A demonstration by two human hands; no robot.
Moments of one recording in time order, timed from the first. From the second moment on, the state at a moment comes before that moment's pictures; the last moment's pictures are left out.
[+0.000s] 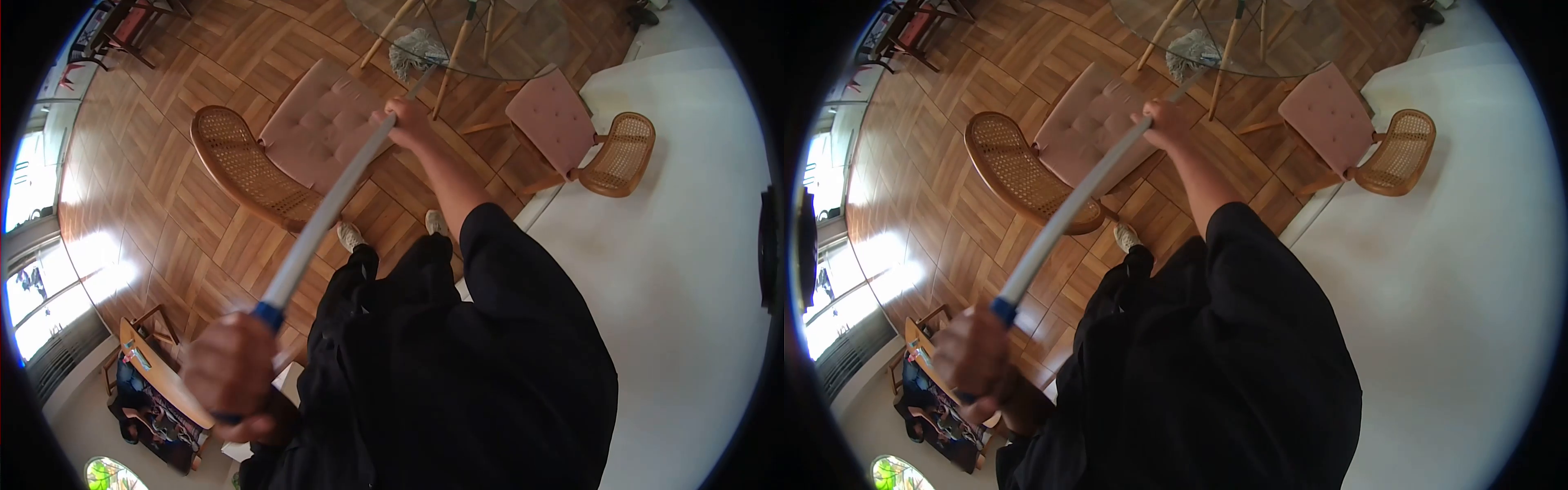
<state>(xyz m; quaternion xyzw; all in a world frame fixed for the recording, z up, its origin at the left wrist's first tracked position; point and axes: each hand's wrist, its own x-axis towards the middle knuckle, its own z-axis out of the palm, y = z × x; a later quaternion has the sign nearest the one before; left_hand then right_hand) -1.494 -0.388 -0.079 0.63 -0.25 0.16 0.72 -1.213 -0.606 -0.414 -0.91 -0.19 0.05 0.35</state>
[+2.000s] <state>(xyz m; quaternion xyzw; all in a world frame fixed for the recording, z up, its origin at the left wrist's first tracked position) -1.336 -0.262 -0.209 0.71 -0.27 -0.02 0.64 -1.139 -0.504 -0.448 -0.97 -0.07 -0.02 0.23</state>
